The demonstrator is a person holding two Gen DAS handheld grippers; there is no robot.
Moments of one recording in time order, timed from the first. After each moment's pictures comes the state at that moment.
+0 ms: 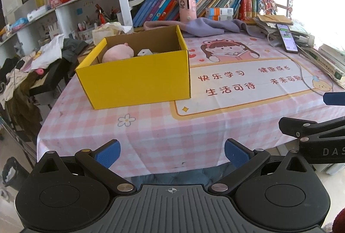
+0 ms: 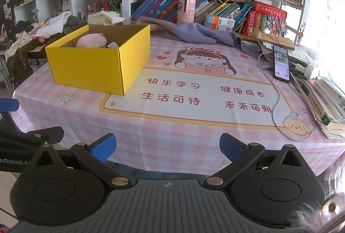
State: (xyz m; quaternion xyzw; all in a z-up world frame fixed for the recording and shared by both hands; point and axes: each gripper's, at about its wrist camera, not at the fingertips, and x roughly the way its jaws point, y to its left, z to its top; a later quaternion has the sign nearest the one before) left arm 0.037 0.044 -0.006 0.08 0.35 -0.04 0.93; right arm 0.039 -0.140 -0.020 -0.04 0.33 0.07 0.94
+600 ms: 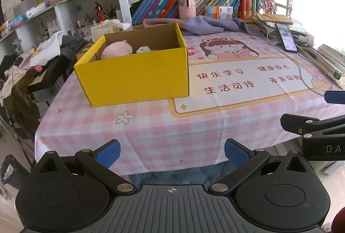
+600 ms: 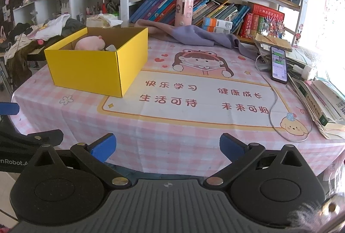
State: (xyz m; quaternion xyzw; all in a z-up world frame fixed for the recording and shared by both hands) left arm 0.037 0.044 -0.007 0.07 0.36 -0.05 0.93; right arm 0.032 -0.143 -0.016 -0.04 0.32 0.07 0.94
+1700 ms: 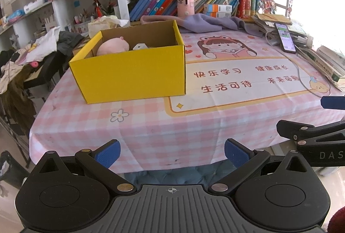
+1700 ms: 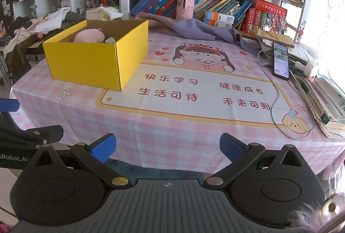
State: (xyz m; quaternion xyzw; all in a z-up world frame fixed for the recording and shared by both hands) left arm 0.044 0.042 -0.011 0.06 0.37 -0.05 0.93; right arm 0.040 -0.142 -0.024 -0.05 0.34 0.07 0.94
